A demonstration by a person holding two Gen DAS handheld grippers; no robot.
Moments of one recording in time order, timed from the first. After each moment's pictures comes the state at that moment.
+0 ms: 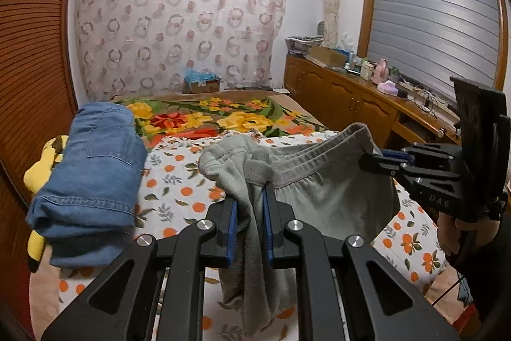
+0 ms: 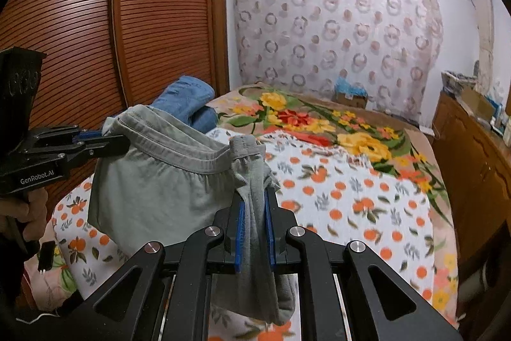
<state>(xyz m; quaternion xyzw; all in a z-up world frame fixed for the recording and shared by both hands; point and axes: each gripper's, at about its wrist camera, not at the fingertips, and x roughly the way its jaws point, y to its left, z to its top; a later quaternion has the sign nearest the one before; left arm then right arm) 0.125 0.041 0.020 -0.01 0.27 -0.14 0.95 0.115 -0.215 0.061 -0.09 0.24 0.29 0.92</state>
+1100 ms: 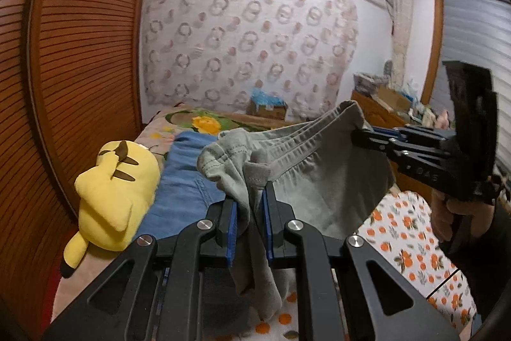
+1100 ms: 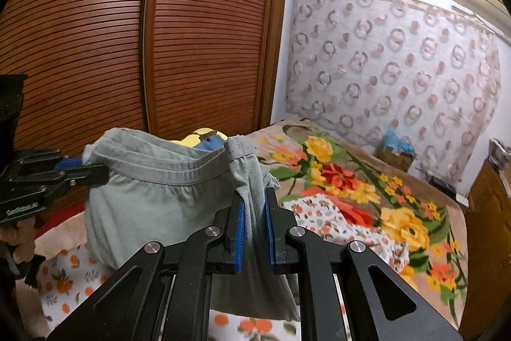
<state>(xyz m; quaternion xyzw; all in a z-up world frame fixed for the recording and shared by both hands) 0.191 0.192 0.042 -0.08 0.23 0.00 0.97 0.299 -0.078 0.090 -0.15 0.18 0.39 0.89</state>
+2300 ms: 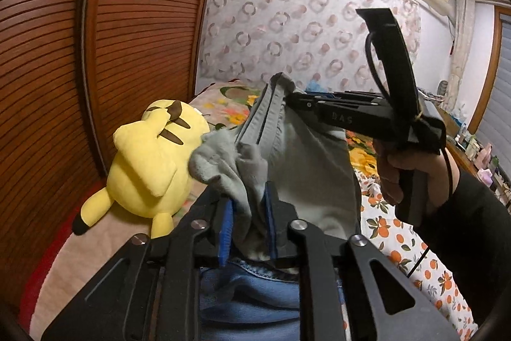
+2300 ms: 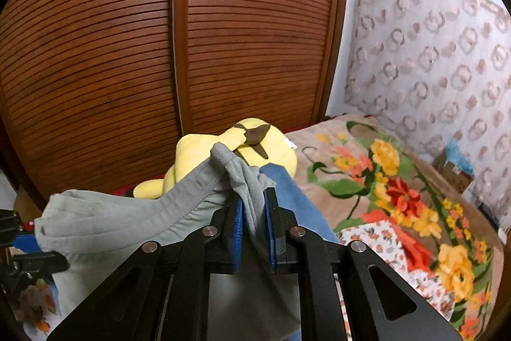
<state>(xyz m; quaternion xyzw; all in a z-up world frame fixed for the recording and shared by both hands) 0.206 0.243 -0.018 -0.14 0.27 0.11 0.95 0.435 0.044 0.043 -0.19 0.22 0.50 0.82</state>
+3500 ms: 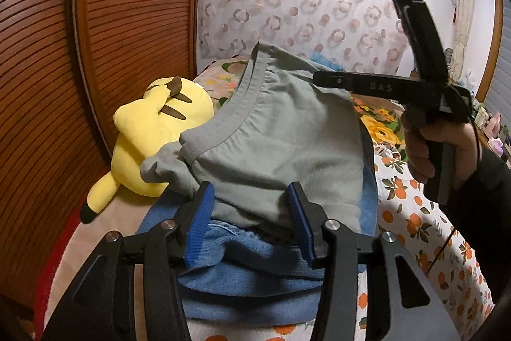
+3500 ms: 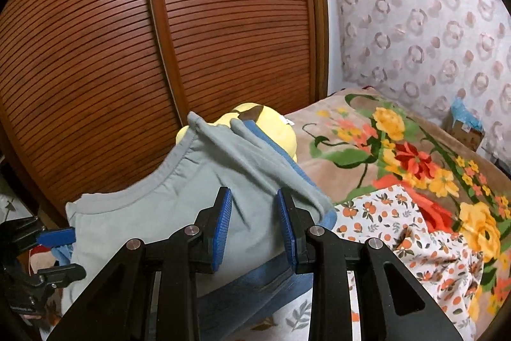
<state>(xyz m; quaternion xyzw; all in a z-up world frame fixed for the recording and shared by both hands) 0.211 0.226 -0.046 -0.10 0.32 0.12 0.93 0.464 0.005 0.030 -0.13 0.26 0.49 0.82</state>
